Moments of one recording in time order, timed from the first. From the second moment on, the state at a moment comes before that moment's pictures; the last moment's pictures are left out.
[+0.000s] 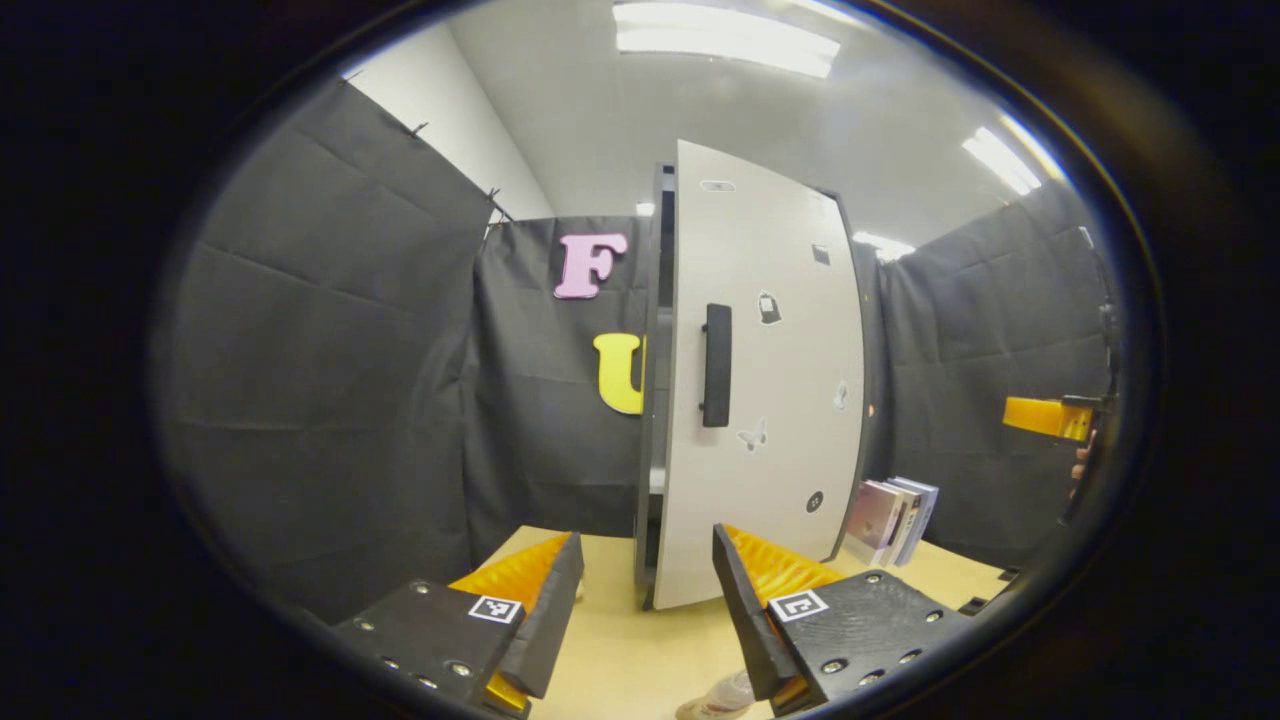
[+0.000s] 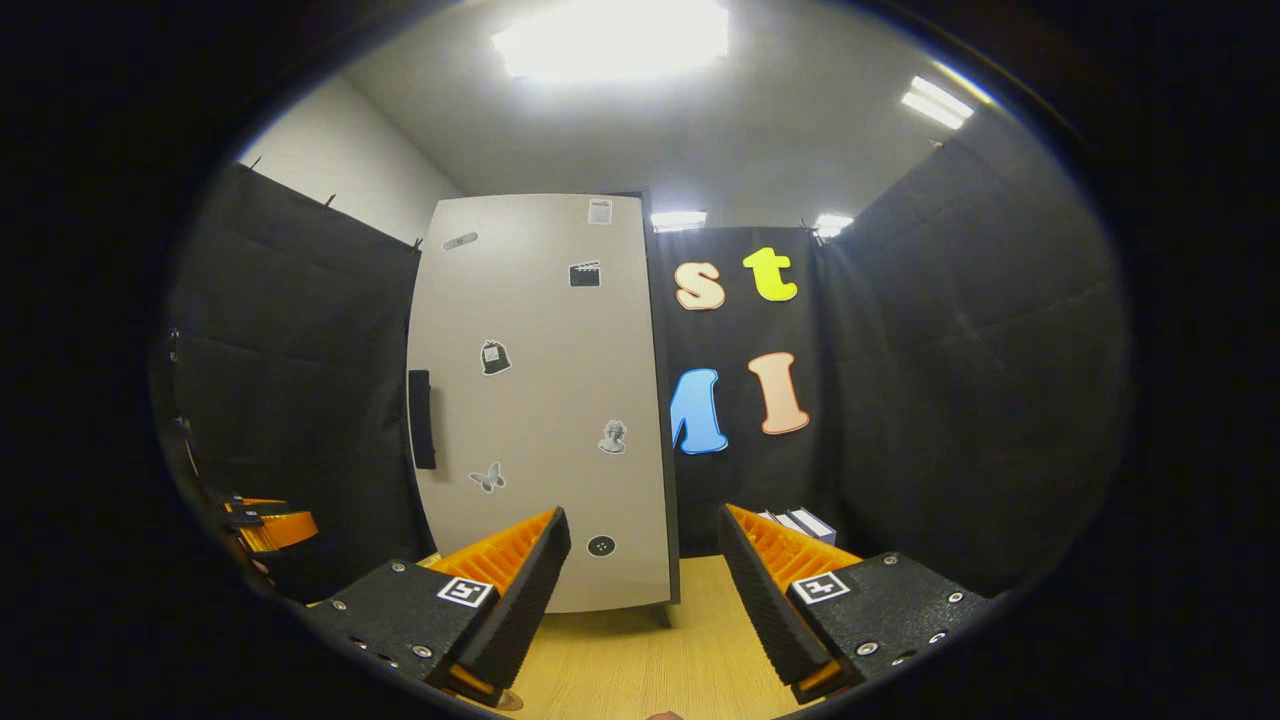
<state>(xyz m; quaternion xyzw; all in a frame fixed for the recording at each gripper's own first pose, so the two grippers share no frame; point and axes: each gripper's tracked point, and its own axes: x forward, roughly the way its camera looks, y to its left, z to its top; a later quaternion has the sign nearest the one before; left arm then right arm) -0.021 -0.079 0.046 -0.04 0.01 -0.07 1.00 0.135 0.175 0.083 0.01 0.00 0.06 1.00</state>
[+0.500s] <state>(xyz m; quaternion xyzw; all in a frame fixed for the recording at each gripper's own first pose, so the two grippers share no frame) -0.025 -0.083 0.052 -0.03 0.00 -0.07 1.00 0.134 0.167 0.078 0.01 0.00 0.06 1.00</state>
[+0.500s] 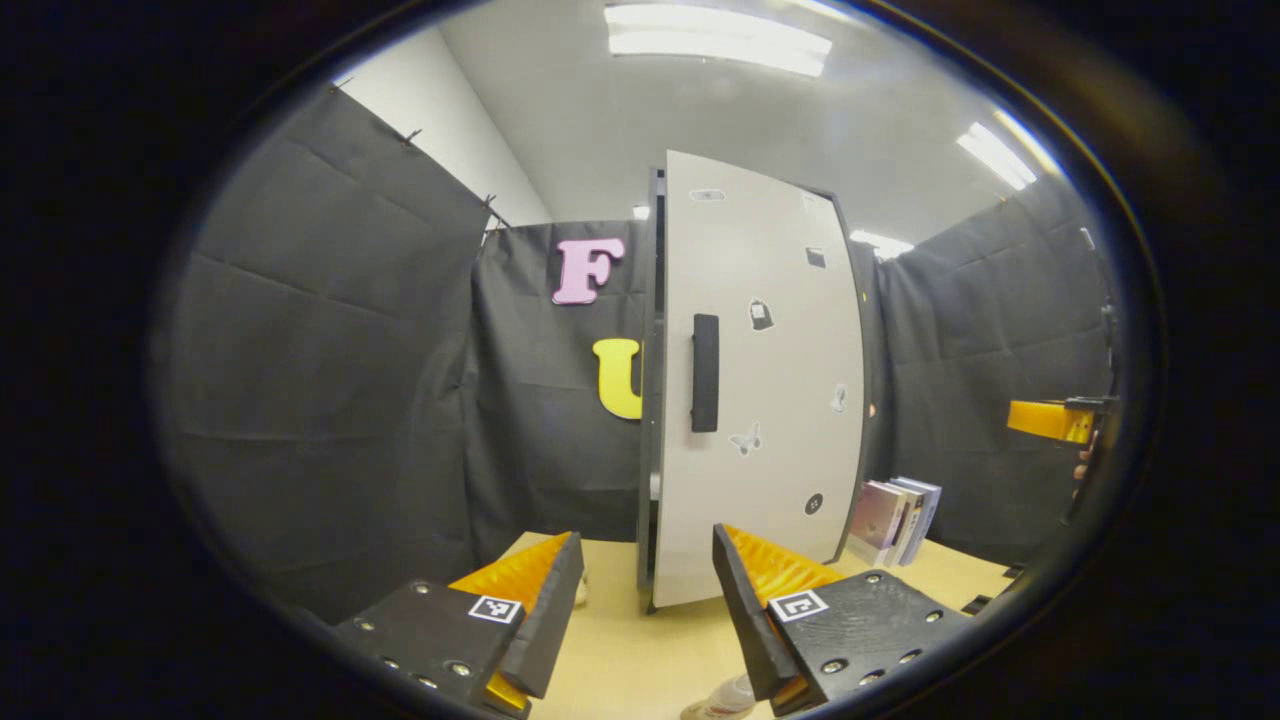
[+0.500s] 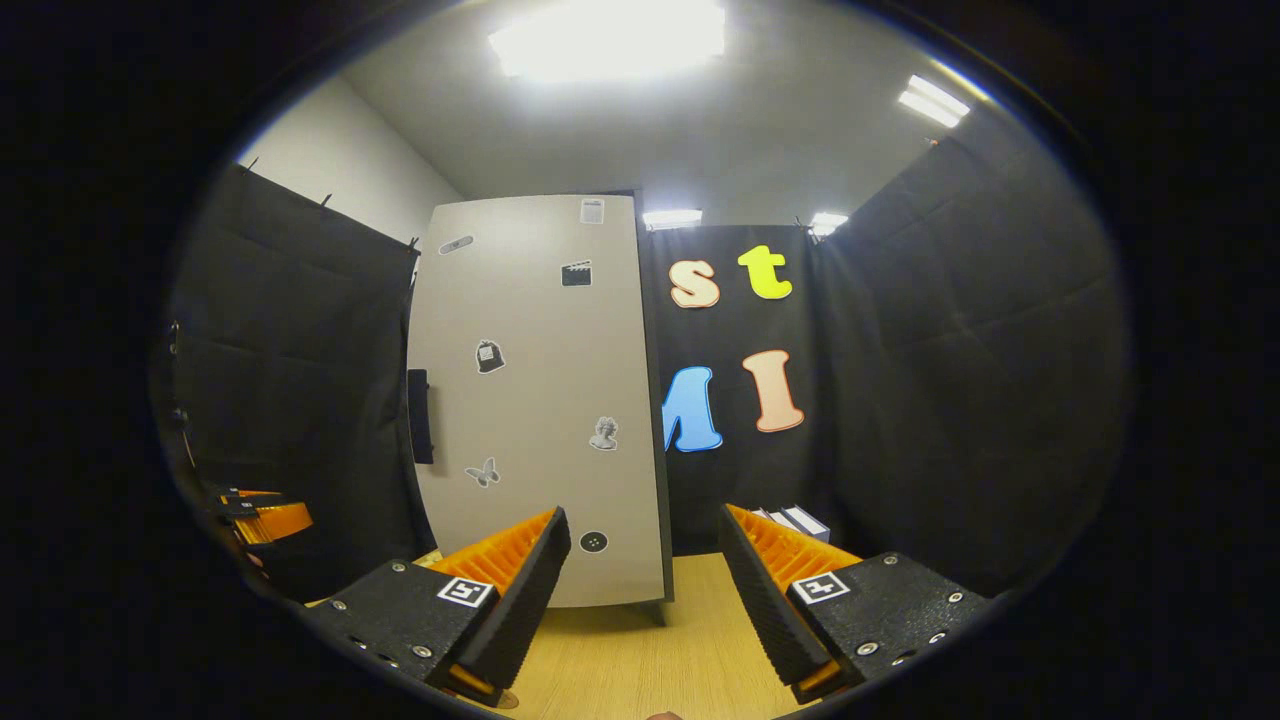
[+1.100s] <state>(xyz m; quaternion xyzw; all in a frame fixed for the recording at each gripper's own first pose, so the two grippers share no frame) -0.025 -0.084 0.050 -0.04 0.00 -0.06 1.00 0.128 0.172 0.073 0.00 0.01 0.05 1.00</state>
